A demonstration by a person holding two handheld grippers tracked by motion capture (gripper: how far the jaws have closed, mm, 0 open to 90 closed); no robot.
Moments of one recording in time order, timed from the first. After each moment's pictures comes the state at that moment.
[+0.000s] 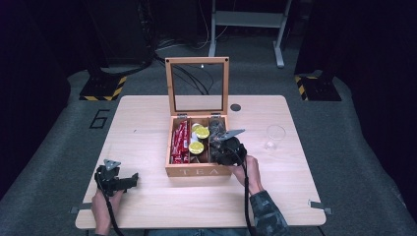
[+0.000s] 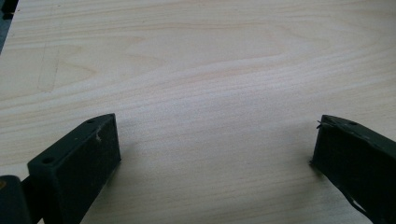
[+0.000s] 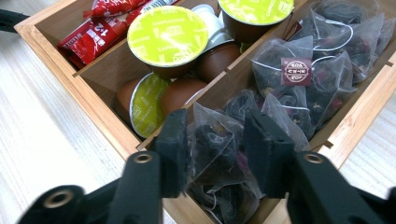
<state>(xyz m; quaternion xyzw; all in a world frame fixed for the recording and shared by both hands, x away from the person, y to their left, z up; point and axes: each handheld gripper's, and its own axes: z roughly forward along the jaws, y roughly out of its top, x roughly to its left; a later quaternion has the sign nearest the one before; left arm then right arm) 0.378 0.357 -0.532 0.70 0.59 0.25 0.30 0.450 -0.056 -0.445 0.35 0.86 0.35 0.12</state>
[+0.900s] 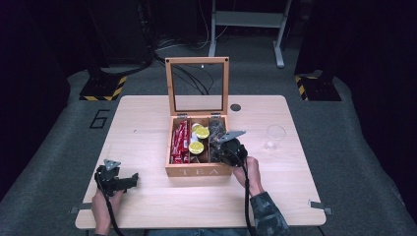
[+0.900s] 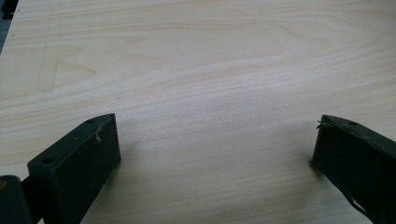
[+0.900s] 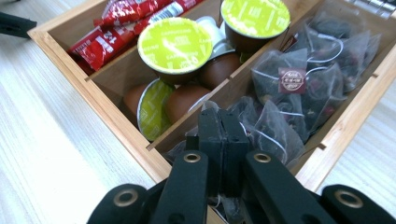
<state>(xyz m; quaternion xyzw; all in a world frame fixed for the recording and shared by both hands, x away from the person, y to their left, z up) 0.378 0.357 -0.532 0.70 0.59 0.25 0.30 0.441 -0.056 -0.439 0.34 0.86 0.36 0.14</state>
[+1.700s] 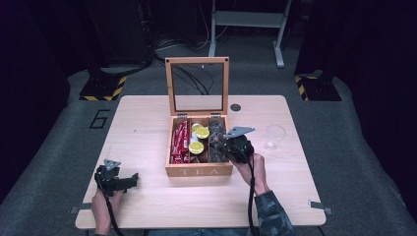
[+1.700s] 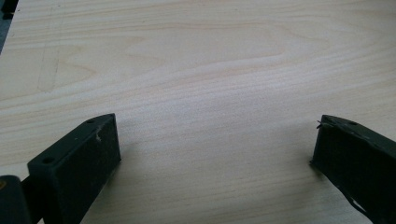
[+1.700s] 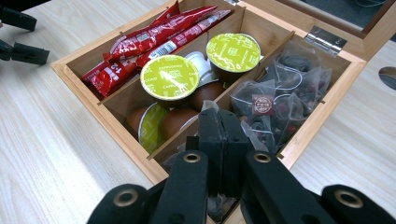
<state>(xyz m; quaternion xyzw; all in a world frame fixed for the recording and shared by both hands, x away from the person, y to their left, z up) 0.378 0.357 -0.532 0.70 0.59 0.25 0.30 0.432 -0.070 -0.410 0.34 0.84 0.39 0.16</state>
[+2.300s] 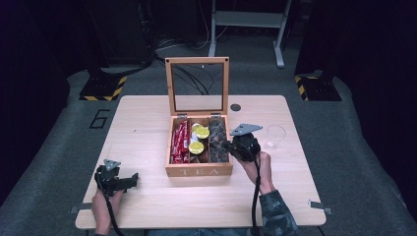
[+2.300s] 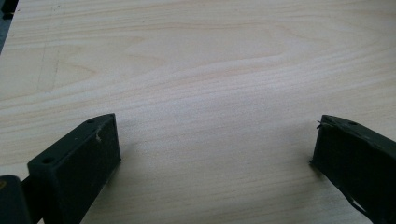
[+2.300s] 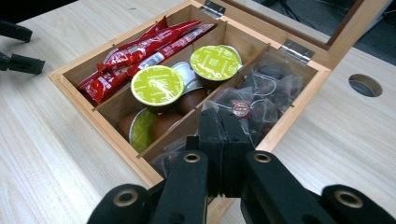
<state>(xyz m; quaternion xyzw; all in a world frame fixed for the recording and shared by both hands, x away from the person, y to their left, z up) 0.378 0.357 -0.532 0.70 0.59 0.25 0.30 0.427 -0.085 -0.394 0.34 0.83 0.40 0.18</state>
